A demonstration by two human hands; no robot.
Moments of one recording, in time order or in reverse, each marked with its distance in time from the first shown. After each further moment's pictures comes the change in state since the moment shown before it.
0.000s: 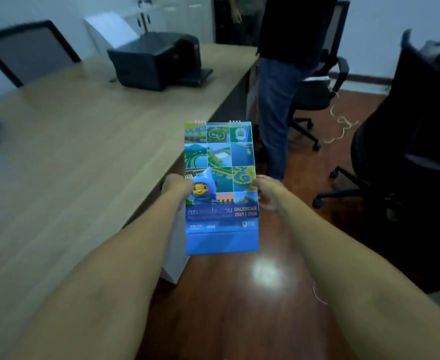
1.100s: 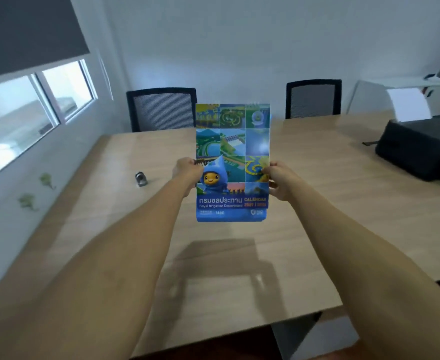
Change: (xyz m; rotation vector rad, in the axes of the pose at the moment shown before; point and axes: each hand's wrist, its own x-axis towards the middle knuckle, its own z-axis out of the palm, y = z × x) left_hand 0.010 -0.212 -0.482 -0.452 0.799 -0.236; right_hand -0.147 -0.098 0.536 -0.384 -0.829 -0.320
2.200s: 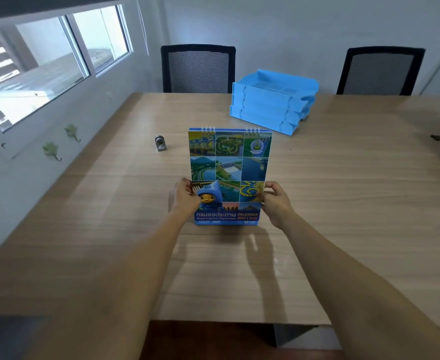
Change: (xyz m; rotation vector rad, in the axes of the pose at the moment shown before) left_hand -0.021 -0.124 0.021 0.305 0.234 -0.063; right_hand 0.062 0.119 0.023 -0.032 -0.141 -0.021
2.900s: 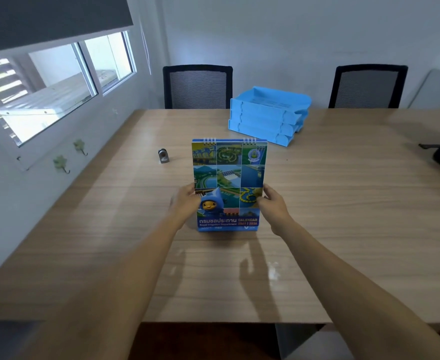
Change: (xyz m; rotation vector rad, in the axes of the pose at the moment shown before) left_hand -0.030 0.026 -0.035 -0.240 -0.235 -0.021; right_hand -0.045 -0.022 0.006 -0.137 -0.034 -0.100
